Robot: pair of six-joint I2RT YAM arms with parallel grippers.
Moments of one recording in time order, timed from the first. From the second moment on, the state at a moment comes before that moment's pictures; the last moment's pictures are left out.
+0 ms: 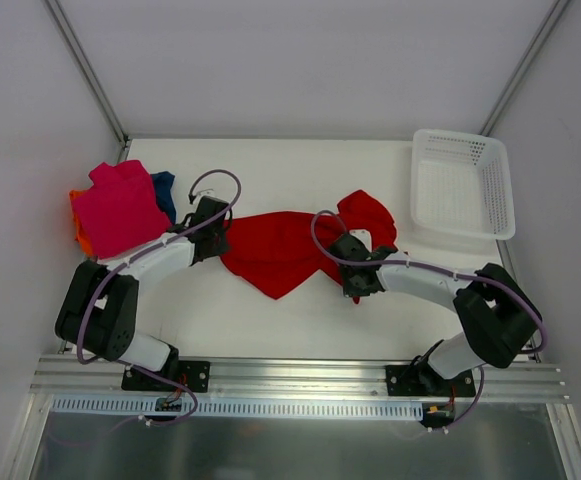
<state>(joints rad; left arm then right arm) -0.38 1.48 0.81 -0.29 -0.28 -0.54 0.78 1.51 0.80 -0.54 0.30 0.64</state>
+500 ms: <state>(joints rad) -0.38 1.08 0.98 -0.49 -0.31 -0.51 0.79 1.15 1.51 -0.96 0.66 0.45</state>
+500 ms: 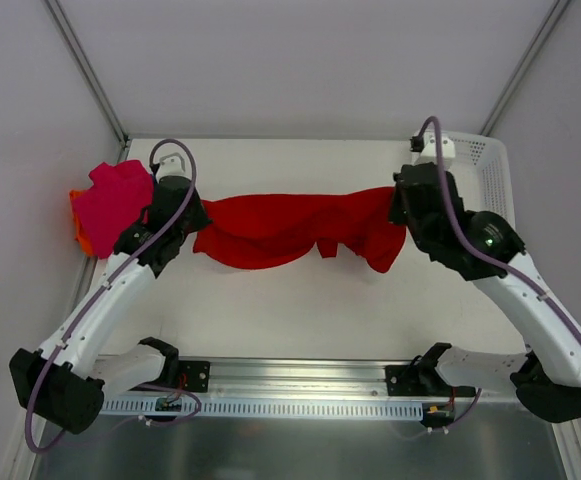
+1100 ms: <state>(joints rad) -0.38 1.05 1.12 -0.69 -0.31 -0.49 0.79 1.12 1.71 -1.15 0.79 0.32</state>
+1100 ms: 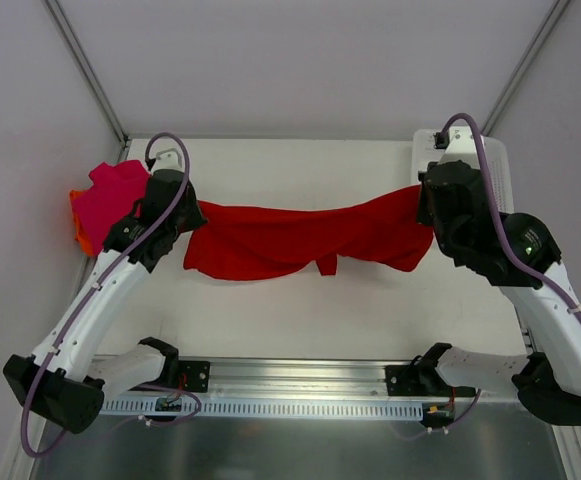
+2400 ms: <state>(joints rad) -0.42 1.48 0.84 -0.31 -0.08 -0.56 0.78 1.06 1.42 -1.11 0.78 0.37</state>
